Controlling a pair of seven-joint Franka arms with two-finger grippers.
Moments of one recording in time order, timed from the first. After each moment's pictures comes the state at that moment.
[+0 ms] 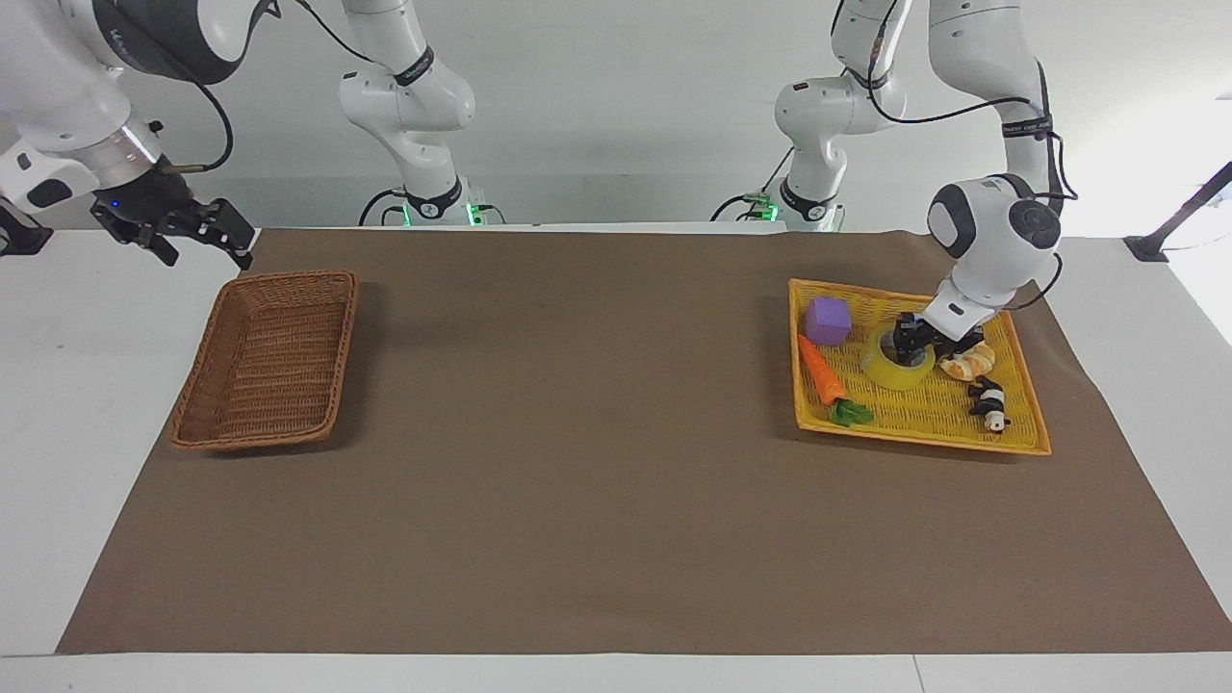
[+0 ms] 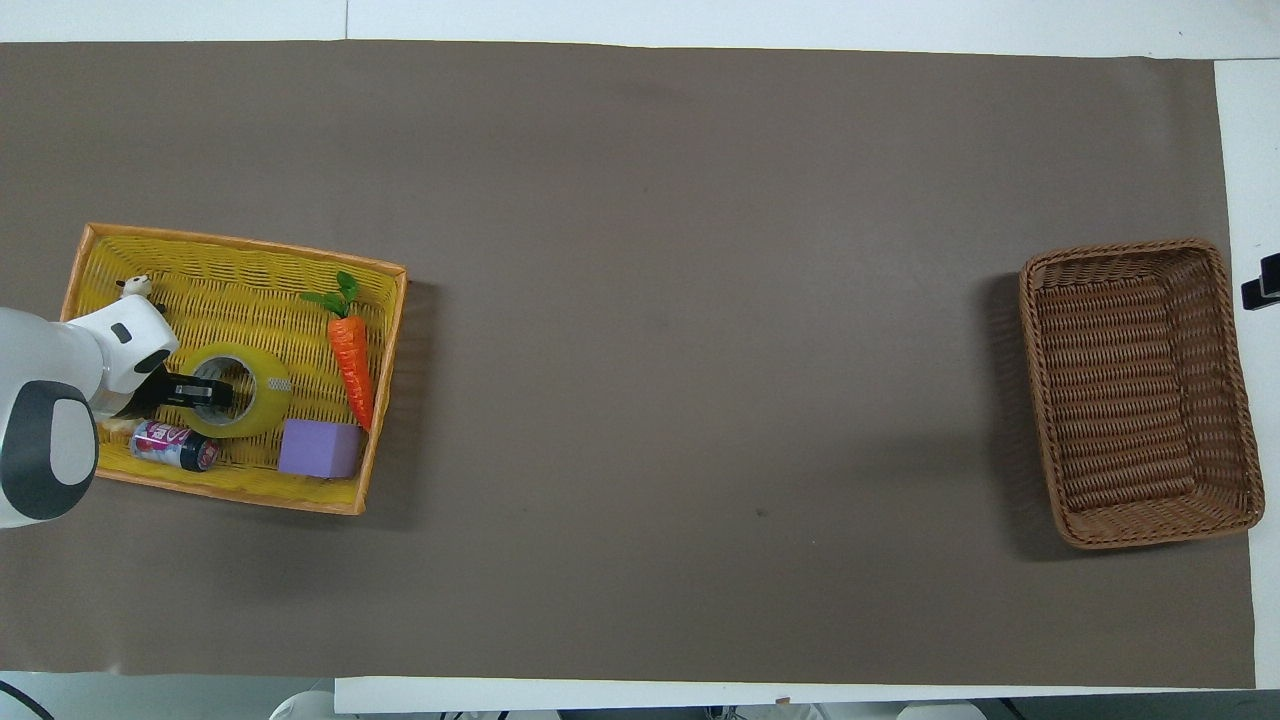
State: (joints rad) left arm 0.01 -0.01 0.06 -2.41 0.01 2.36 0.25; right arm -0.07 0.01 -0.15 -1.57 -0.02 1.49 -0.14
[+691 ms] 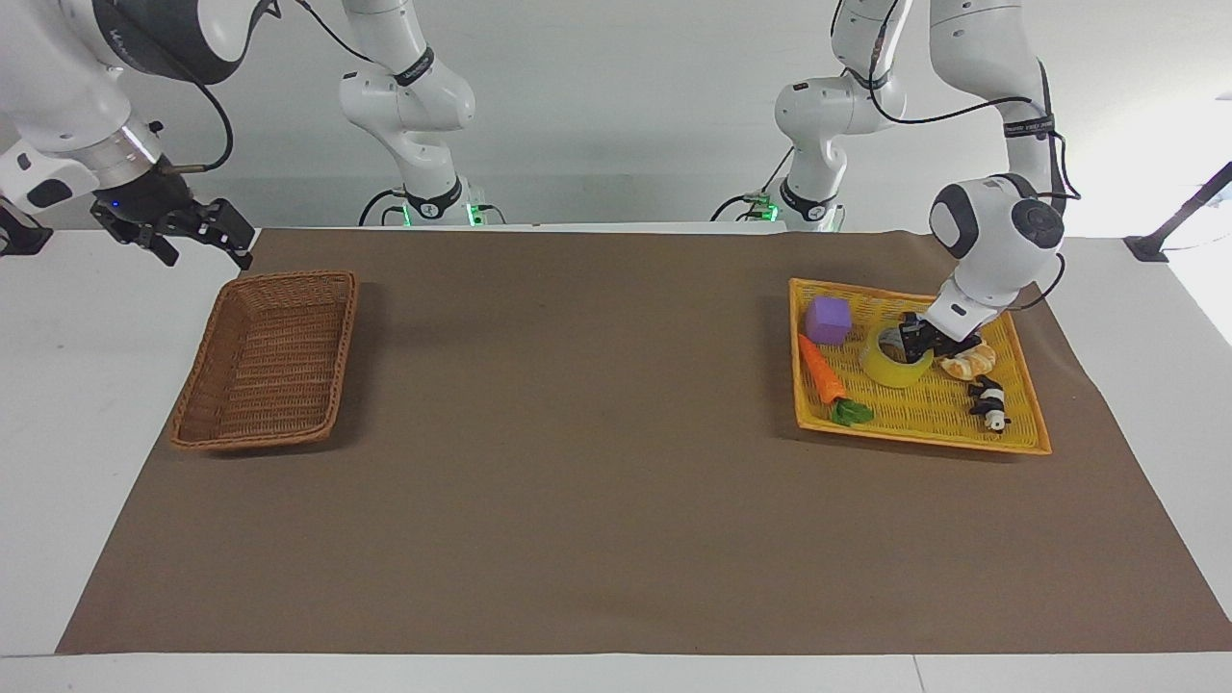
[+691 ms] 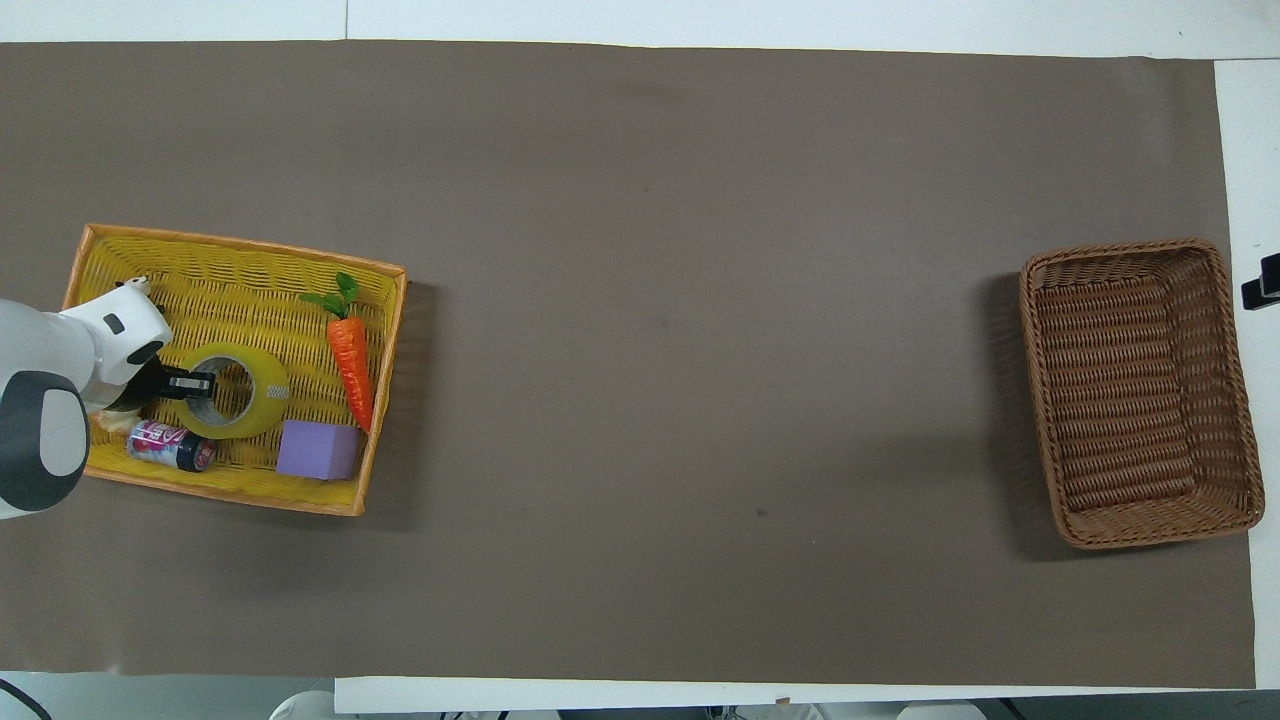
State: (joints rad) left arm 0.01 0.00 0.06 -2.34 0.01 2.28 0.25; right arm -0.07 0.01 -0.15 -1.57 -0.02 1.49 -0.14
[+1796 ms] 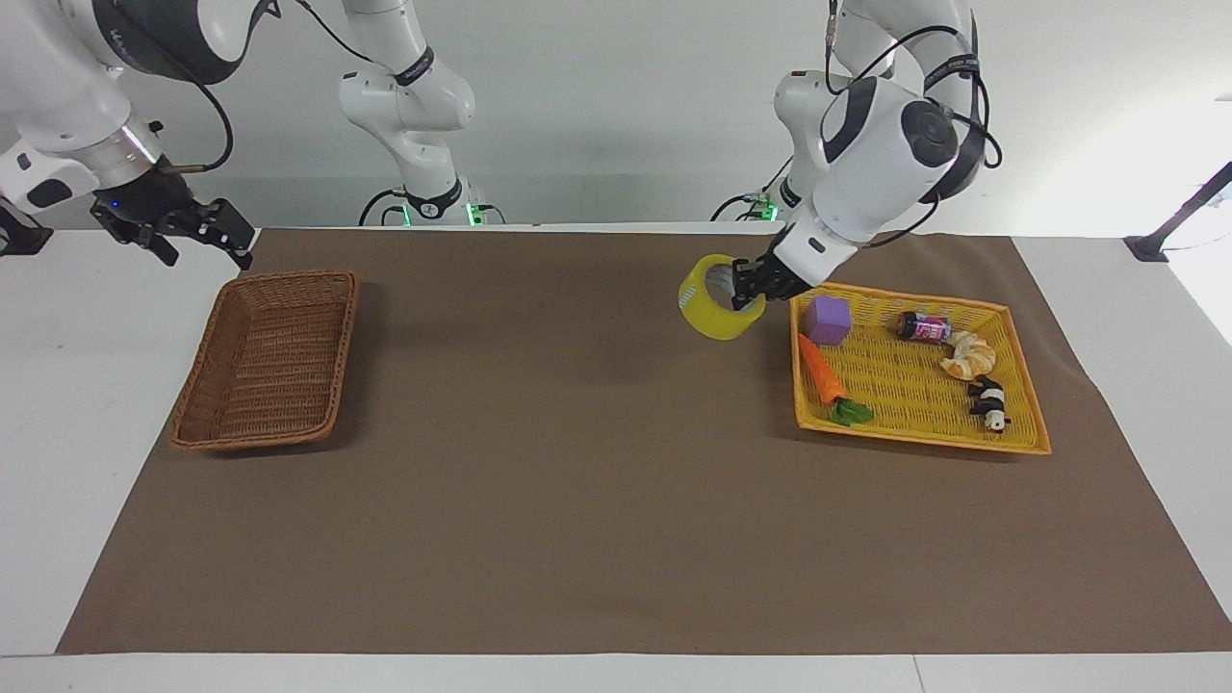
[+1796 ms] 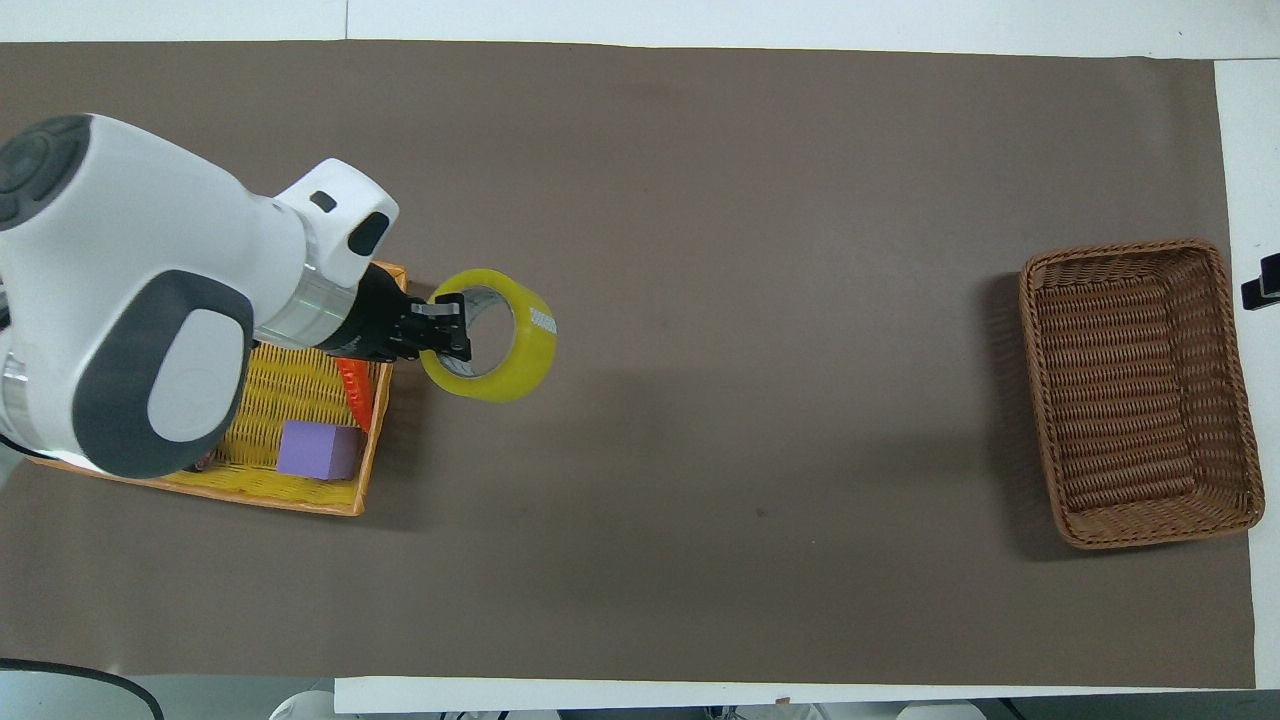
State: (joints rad) left arm -0.52 0.00 0.03 -1.89 -0.37 1.85 -0.40; right arm -0.07 0.01 -0.15 -1.57 -0.02 1.49 -0.14
